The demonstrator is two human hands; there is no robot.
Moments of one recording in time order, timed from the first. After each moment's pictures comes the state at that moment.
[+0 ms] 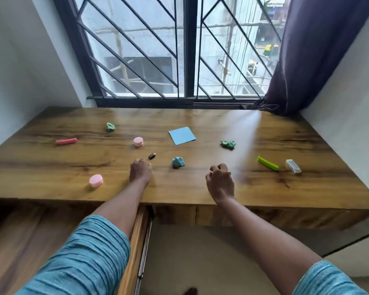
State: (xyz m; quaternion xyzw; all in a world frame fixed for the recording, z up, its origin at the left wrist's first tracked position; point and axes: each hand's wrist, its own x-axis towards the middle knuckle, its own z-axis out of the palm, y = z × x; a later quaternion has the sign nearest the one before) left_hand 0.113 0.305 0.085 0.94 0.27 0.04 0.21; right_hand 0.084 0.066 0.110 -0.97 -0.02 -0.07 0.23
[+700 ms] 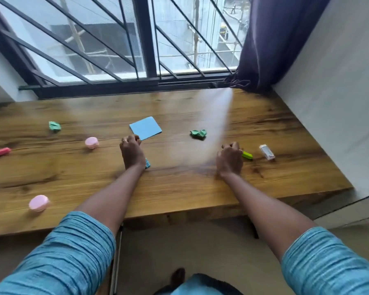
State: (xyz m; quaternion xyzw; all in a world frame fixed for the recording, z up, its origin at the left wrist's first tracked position) left_hand 0.213 0.224 0.075 0.91 0.22 0.21 0.28; right_hand 0.185 -0.034 0.092 -0.96 0.15 -0.10 0.21
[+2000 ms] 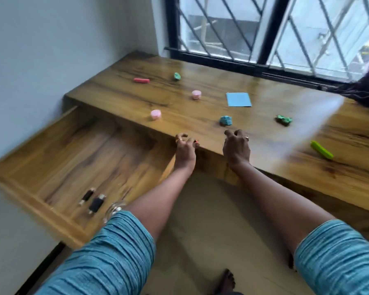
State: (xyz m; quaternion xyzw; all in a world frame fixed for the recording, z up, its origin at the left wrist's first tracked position) left_hand -0.048 0.207 0.085 0.84 0.35 0.25 0.33; right_hand 0.031 0.088 0.119 -0.95 -0.22 -0.03 0.23
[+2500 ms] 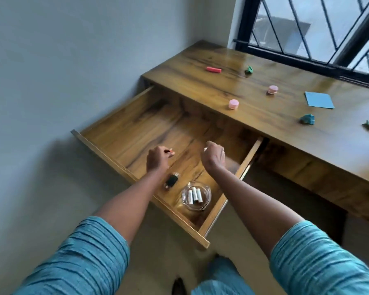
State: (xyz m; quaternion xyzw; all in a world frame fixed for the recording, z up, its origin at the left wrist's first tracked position) left_hand -0.316 0.421 0.071 0.81 0.49 0.15 0.28; right_hand -0.207 0.310 0.091 -0.91 -0.22 0.14 0.31
